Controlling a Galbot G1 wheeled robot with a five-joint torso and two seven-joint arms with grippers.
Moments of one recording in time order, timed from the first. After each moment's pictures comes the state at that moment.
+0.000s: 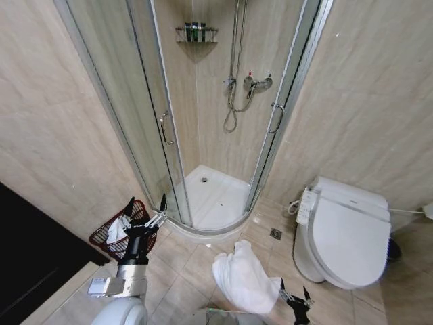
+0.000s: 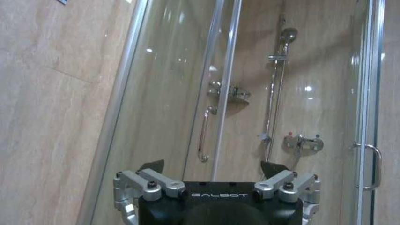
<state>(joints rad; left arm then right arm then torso) 1.88 -1.61 -0.57 -2.47 -0.19 -0.20 0.04 -1.53 1.44 0.67 1.04 0.32 0.61 -0.13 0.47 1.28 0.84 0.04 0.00</state>
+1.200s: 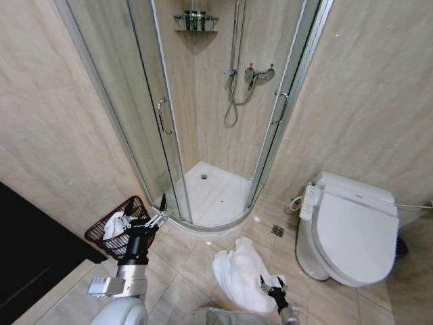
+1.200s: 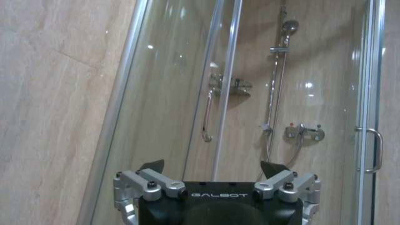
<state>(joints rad) 1.88 -1.61 -0.57 -2.47 -0.19 -0.20 0.04 -1.15 1.42 0.64 0.49 0.19 0.63 -0.34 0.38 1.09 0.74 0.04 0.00</state>
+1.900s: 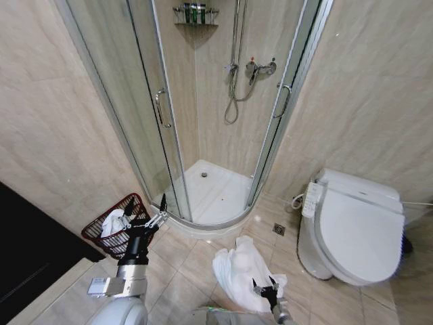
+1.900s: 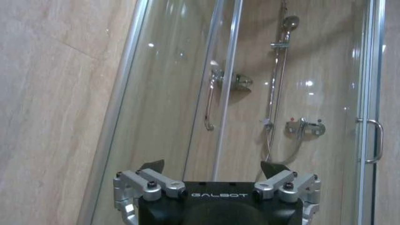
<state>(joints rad) 1.88 -1.61 -0.57 -2.47 -0.19 -0.20 0.04 -1.09 1.44 0.65 0.39 -0.11 0.62 -0.28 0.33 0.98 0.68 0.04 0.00</state>
